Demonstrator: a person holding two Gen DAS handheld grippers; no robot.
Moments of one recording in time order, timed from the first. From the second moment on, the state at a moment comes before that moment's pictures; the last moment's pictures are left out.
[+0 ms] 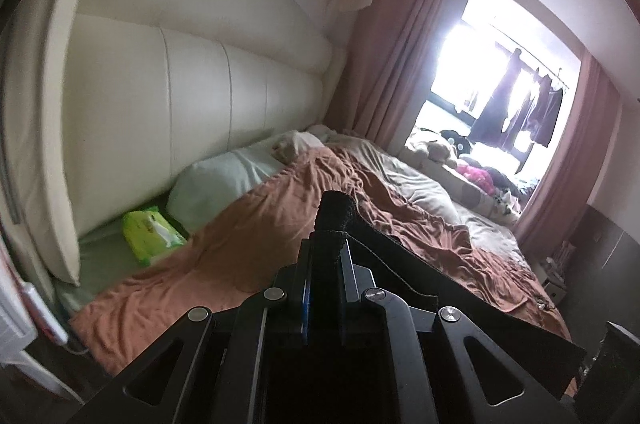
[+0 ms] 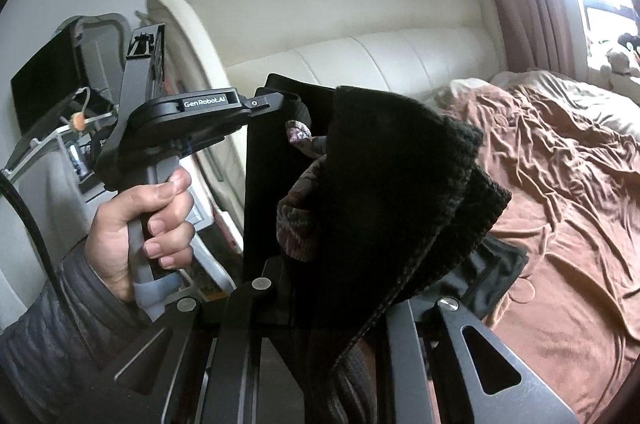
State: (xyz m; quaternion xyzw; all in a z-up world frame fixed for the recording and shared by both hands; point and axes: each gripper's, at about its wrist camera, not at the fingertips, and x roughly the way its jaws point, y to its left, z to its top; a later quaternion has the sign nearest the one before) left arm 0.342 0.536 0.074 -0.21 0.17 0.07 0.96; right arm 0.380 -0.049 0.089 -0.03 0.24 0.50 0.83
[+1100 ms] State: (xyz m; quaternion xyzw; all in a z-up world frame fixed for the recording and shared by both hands) left arm 0.577 0.544 -0.089 -0.15 0.36 0.09 0.92; right arm 0.589 -0.029 -0.029 0.05 0.42 0.42 0.80
